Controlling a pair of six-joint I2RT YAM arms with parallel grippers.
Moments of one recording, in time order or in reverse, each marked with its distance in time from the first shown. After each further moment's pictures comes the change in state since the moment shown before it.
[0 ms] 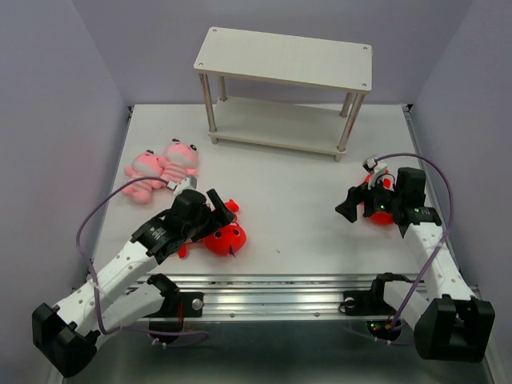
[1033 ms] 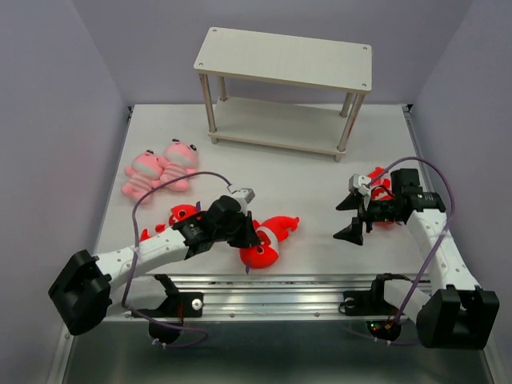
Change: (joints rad) left arm -0.204 0.297 -0.090 0.383 0.251 0.278; right arm 0.013 0.043 0.126 -0.531 -0.387 -0.760
